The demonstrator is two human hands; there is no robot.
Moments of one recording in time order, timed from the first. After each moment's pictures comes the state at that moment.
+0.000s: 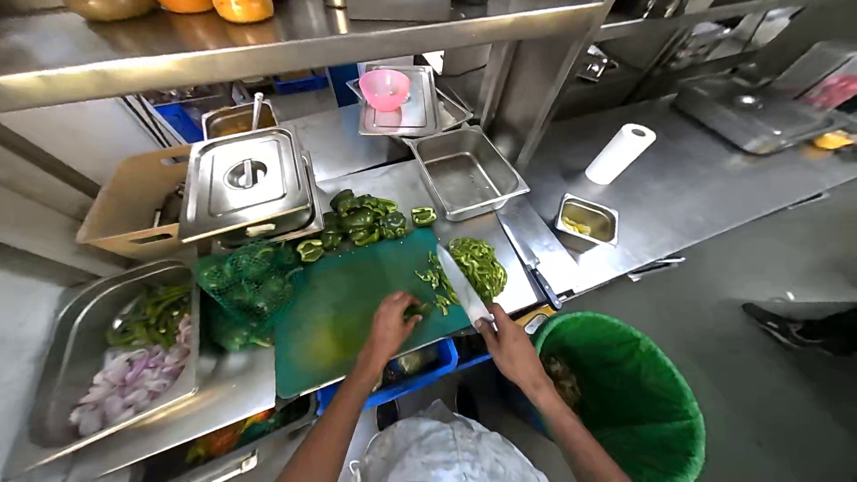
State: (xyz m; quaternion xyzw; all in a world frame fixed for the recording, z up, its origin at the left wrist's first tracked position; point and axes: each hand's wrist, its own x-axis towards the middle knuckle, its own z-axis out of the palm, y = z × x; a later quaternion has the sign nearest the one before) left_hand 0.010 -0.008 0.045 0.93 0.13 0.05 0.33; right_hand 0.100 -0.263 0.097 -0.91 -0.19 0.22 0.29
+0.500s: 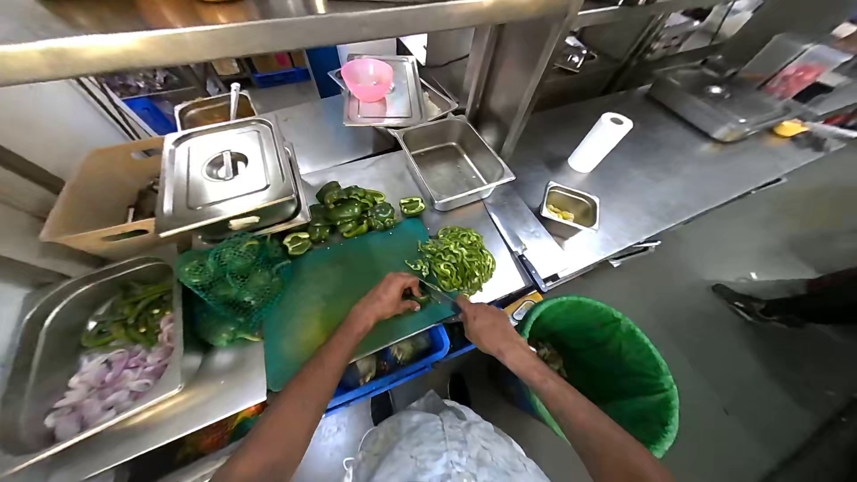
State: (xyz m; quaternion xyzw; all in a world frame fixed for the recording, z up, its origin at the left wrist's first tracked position) left_hand 0.054 0.019 0.053 0.92 -0.06 -0.07 0.38; right_hand 0.102 -0.232 0.111 -0.92 -0.28 0.29 0.01
